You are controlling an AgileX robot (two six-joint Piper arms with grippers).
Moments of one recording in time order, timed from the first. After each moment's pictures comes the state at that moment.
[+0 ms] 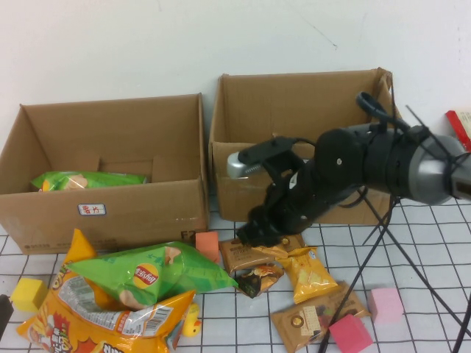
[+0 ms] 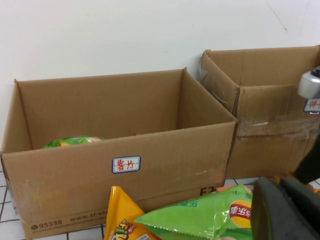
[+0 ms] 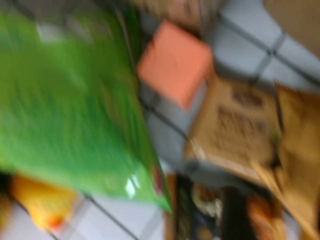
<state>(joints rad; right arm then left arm) 0.60 2.04 -1.50 0.28 0.63 -0.21 0.09 0.18 -0.26 -0.97 0.47 0.85</state>
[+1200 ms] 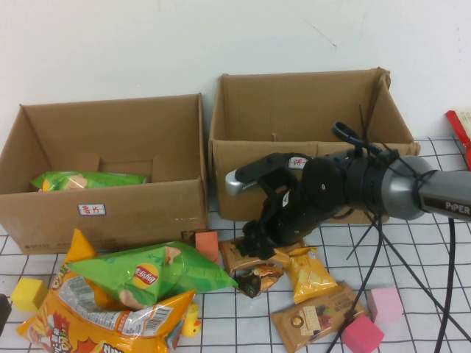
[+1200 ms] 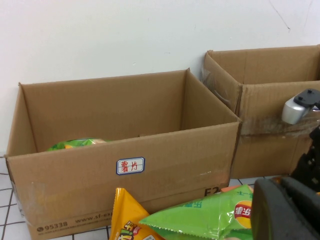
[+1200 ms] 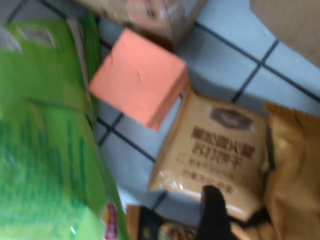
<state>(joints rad) 0.60 2.14 -1.51 0.23 0.51 -0.19 0.09 0.18 -0.26 -0.96 0.46 0.86</state>
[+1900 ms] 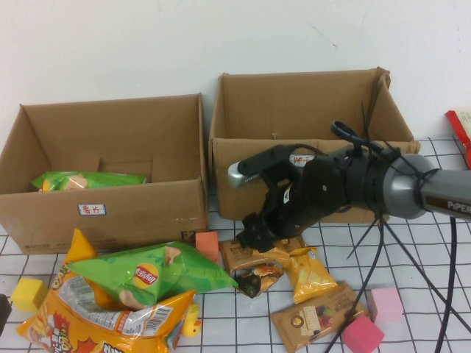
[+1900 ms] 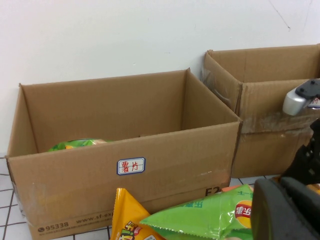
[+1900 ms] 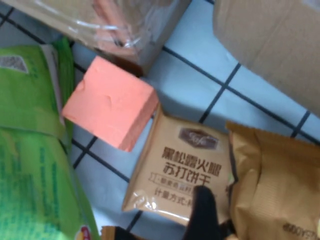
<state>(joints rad) 0.60 2.14 -1.51 0.13 0.46 -0.10 0.09 0.18 -0.26 -0.96 0.46 0.87</state>
